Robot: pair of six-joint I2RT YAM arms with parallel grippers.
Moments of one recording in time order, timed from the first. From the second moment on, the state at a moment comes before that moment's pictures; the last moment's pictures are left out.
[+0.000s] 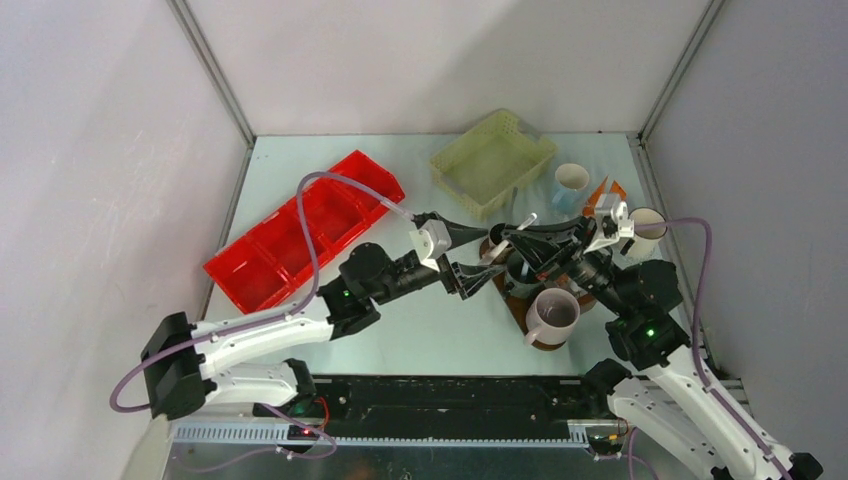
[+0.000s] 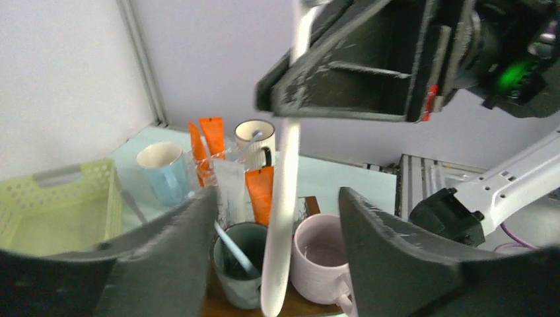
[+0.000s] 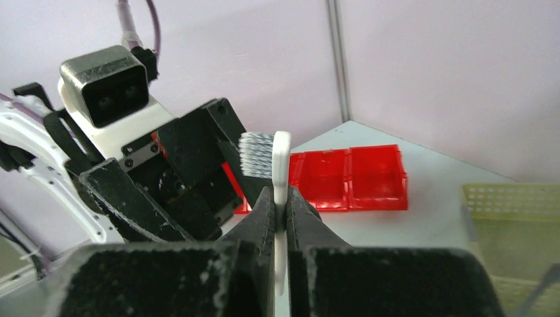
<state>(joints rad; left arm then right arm) -1.07 1.18 0.80 0.63 0.18 -0.04 0.59 0.61 0.67 0.30 -0.37 0.40</state>
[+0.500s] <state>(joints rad) -0.90 0.95 0.78 0.23 -0.27 -0.08 0.57 0.43 0.67 -0.08 -0.06 0.15</state>
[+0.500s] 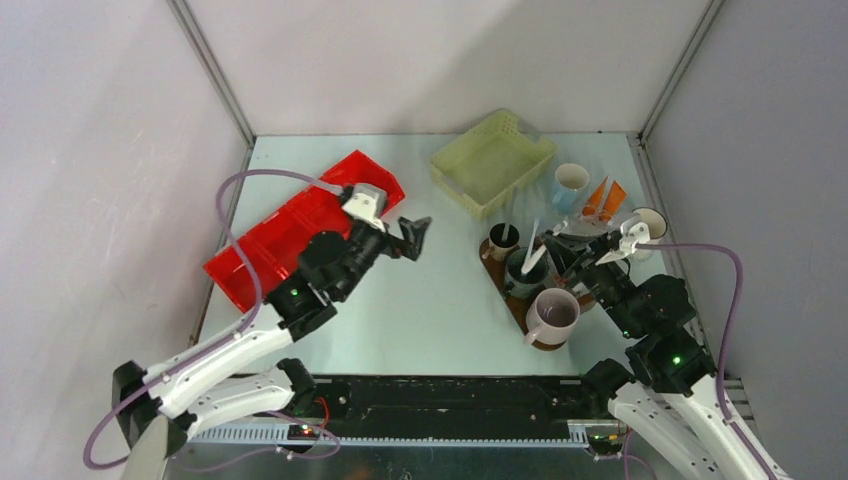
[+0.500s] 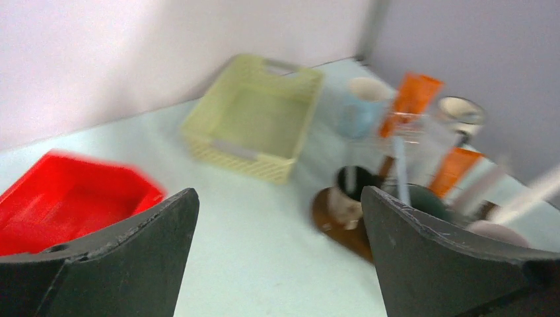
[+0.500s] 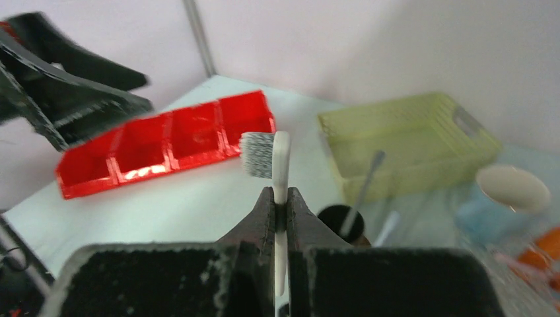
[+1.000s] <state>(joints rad) -0.41 0.54 0.66 -0.17 -0.56 -0.21 0.54 0.46 0.70 -0.49 0.24 0.19</state>
